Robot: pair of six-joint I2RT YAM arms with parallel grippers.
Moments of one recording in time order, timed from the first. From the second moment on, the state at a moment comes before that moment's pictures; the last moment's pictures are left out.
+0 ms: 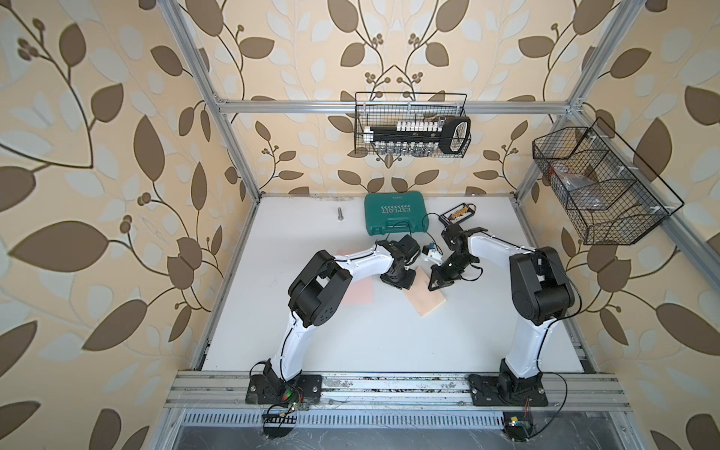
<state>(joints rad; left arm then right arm) -0.77 2.12 1.55 -0.68 0.12 -0.34 0.25 1.93 1.28 -0.96 -0.48 -0.18</state>
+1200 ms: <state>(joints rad) -0.77 2.11 1.53 -0.69 0.13 -0.46 0.43 1.56 0.94 -0.60 -0.25 0.63</state>
